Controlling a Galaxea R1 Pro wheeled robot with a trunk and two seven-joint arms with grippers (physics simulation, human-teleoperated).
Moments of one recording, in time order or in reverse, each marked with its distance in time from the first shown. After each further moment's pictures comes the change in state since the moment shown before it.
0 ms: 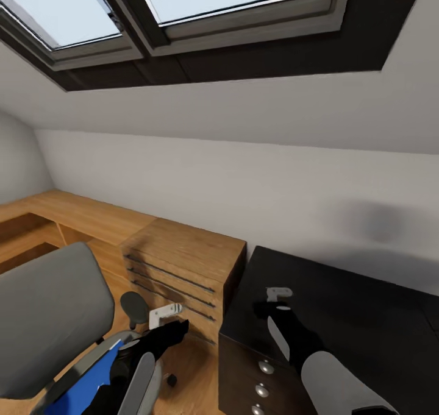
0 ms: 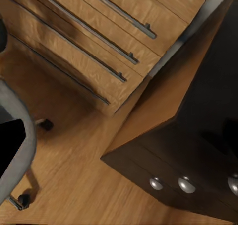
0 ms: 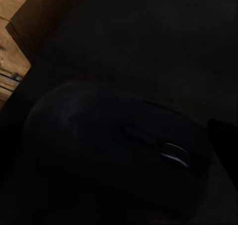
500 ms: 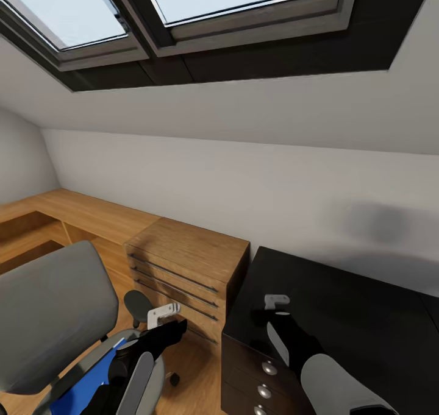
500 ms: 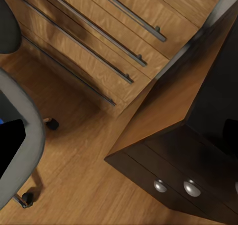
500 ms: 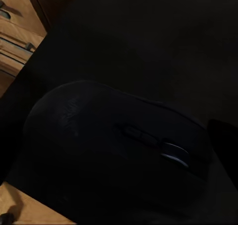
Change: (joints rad) left arm 0.000 0.000 0.013 0.002 -0.002 0.000 0.000; right arm 0.000 0.002 0.007 0.058 0.001 0.021 0.040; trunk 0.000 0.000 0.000
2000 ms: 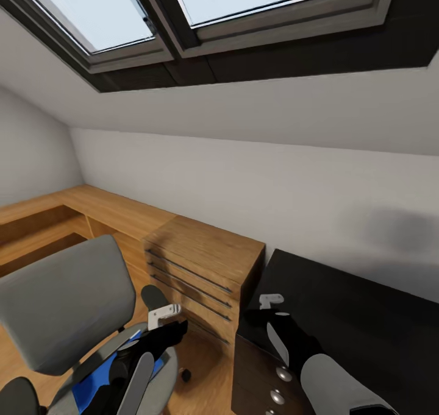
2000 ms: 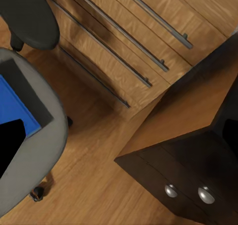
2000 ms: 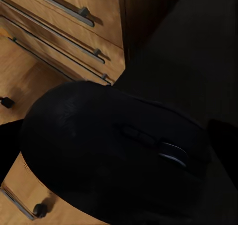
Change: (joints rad) left arm 0.000 -0.002 -0.001 0.007 0.003 -0.002 0.000; right arm 0.000 0.001 -0.002 0.003 0.008 -0.026 0.123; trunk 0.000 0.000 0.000
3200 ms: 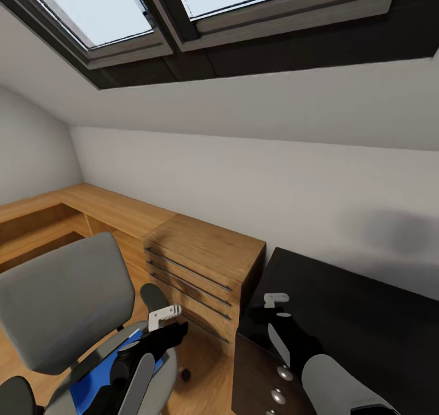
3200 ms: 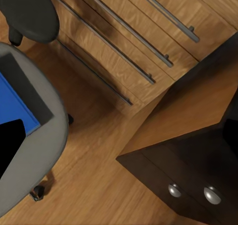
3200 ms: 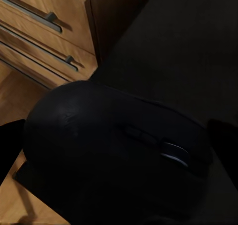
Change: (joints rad) left arm 0.000 -0.002 -0.001 0.011 -0.002 -0.001 0.002; right arm 0.000 -0.005 -0.002 0.007 0.004 -0.045 -0.085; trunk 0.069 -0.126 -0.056
